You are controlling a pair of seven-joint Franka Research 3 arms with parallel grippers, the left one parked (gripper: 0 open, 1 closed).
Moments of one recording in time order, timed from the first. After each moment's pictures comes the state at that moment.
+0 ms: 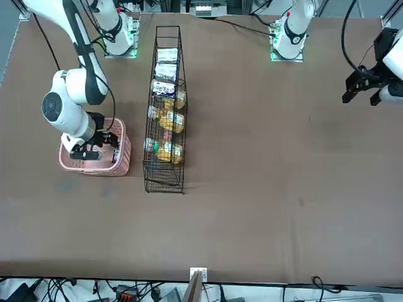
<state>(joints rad) 0.11 0.26 -0.01 -2.16 0.07 2.37 0.05</state>
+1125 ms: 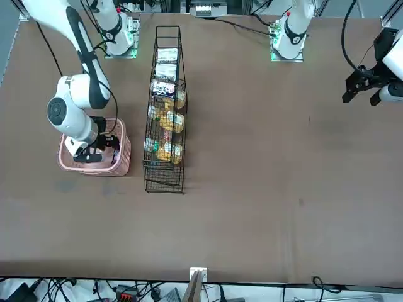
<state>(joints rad) 0.11 0.31 -0.01 -2.16 0.07 2.42 0.03</state>
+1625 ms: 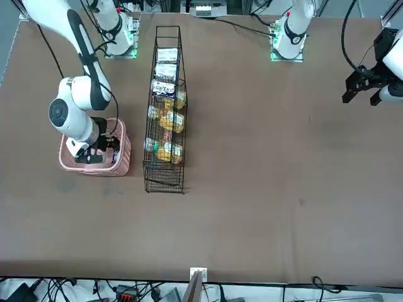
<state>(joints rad) 0.11 0.33 -0.01 -2.16 0.07 2.45 0.03</state>
